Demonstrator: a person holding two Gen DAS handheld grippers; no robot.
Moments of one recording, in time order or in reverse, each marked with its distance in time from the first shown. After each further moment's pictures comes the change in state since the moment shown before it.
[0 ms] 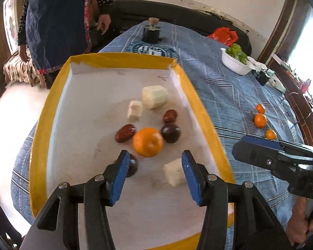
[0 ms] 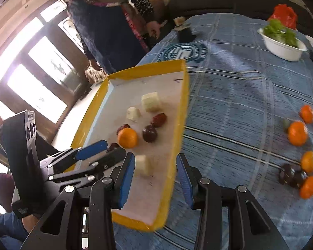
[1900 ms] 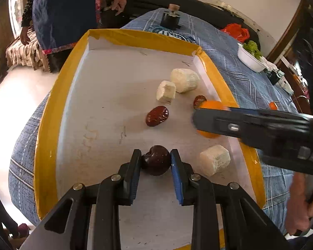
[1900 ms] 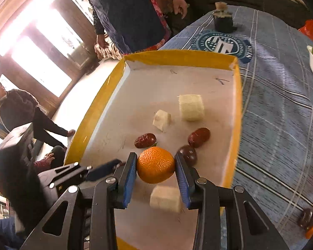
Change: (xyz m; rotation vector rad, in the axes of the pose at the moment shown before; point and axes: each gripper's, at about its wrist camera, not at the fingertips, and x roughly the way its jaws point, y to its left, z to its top) left arm 0.020 0.049 -0.011 -0.065 0.077 -0.003; right arm 0.096 0.060 0.046 -0.148 0.166 0.022
